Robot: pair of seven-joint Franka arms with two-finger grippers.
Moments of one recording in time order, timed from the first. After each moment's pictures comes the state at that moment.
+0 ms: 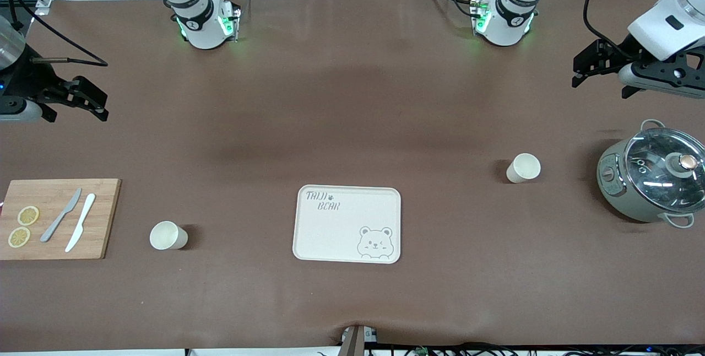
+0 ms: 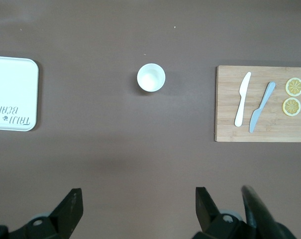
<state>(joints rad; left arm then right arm) -0.07 -0.13 -0.05 -1.72 -0.04 1.61 0.13 0.05 -0.03 0.01 -1.61 -0.05 1.66 0.04</state>
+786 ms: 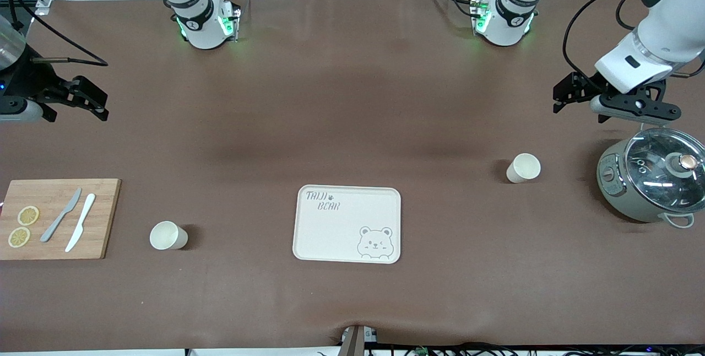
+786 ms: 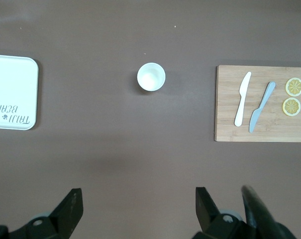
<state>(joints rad) -0.05 -0.16 -0.05 -2.01 -0.04 1.93 0.17 0.05 -0.03 0.02 -1.61 -0.05 1.66 0.04</state>
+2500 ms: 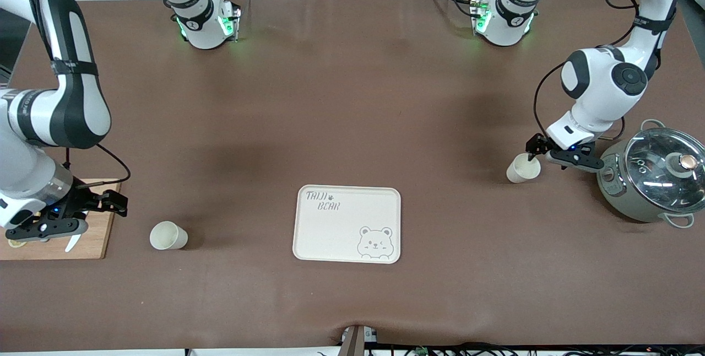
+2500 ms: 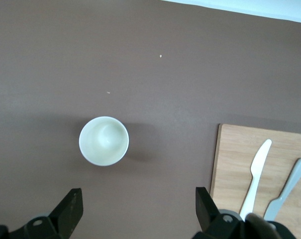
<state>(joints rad) 0.06 0.18 -0.05 -2.42 -0.04 2.78 0.36 -0.07 0.42 0.00 -1.61 -0.05 2.19 -0.19</state>
